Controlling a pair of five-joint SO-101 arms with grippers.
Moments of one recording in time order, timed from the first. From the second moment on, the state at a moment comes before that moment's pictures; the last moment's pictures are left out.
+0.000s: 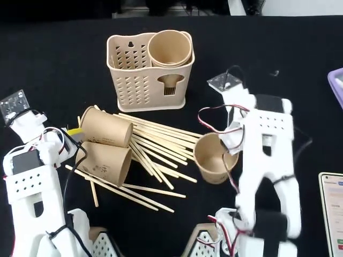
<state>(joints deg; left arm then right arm) -25.8 -51.8 56.4 59.9 9.2 8.4 -17.5 26.3 86.5 37.9</state>
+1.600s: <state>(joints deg) -25.8 -51.8 56.4 59.9 9.2 -10.8 14.5 -48.7 84.4 14.5</state>
